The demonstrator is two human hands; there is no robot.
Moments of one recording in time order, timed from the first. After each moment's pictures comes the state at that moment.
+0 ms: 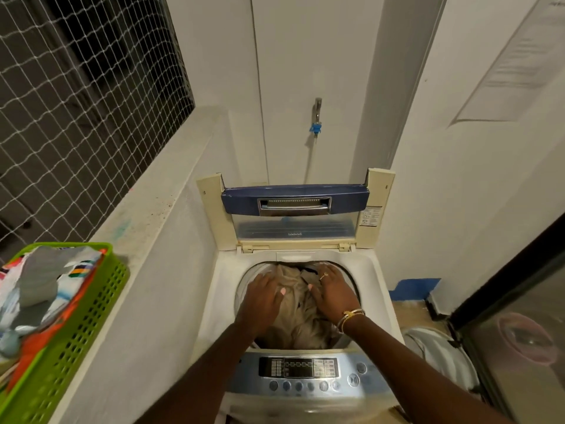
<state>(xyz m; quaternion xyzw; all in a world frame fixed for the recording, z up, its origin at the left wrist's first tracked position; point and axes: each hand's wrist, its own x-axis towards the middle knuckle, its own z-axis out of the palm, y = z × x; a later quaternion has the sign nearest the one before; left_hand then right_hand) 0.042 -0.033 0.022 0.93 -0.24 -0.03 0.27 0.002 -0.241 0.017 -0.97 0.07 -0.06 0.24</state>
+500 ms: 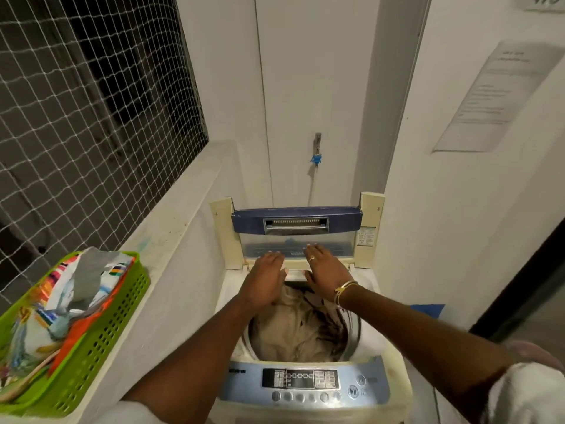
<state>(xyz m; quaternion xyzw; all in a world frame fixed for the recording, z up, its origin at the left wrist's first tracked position) 0.066 -0.046 0.117 0.94 -0.28 0.03 0.20 0.028 -0.239 0.113 -0.99 -0.07 -0.10 0.09</state>
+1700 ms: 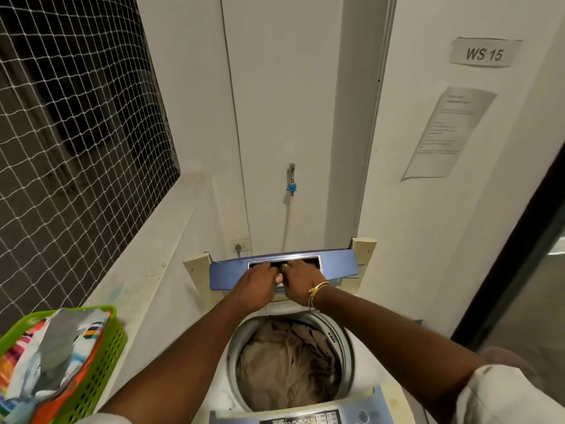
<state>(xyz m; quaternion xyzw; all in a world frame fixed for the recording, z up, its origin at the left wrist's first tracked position) 0.138 -0.060 0.158 0.90 -0.41 0.03 0.13 0.074 -0.209 0.172 -1.00 -0.03 -0.07 0.06</state>
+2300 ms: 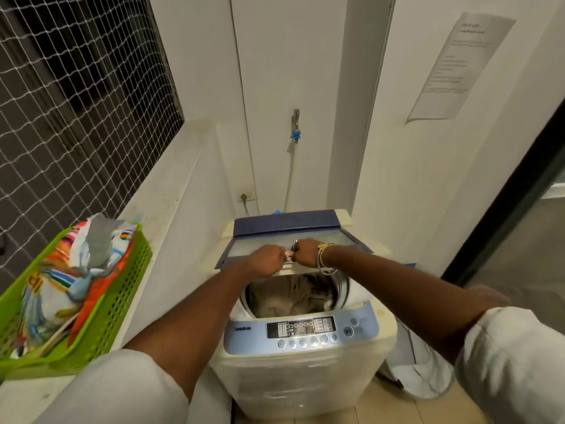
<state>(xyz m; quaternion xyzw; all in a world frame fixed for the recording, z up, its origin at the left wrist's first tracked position) 0.045 -0.033 0.117 0.92 -0.33 -0.18 0.13 -0.006 -0.181 0.131 -0.97 0.04 0.16 0.18</state>
